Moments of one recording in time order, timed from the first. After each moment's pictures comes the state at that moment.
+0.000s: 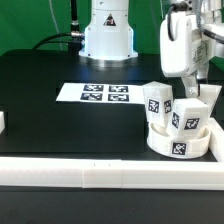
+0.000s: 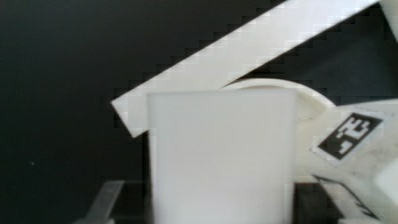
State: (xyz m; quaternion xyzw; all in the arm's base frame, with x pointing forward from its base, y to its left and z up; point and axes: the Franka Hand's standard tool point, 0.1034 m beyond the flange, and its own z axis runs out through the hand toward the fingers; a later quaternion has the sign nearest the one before) arm 0.544 0.115 0.083 -0.48 0.87 0.04 0.11
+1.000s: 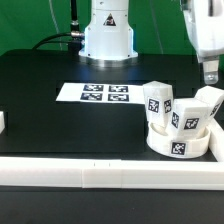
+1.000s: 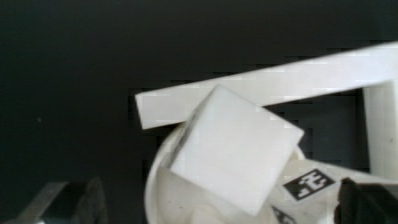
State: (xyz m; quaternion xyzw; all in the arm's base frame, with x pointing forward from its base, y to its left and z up) arm 0.545 0.126 0.109 -0.69 0.72 0.02 0.11
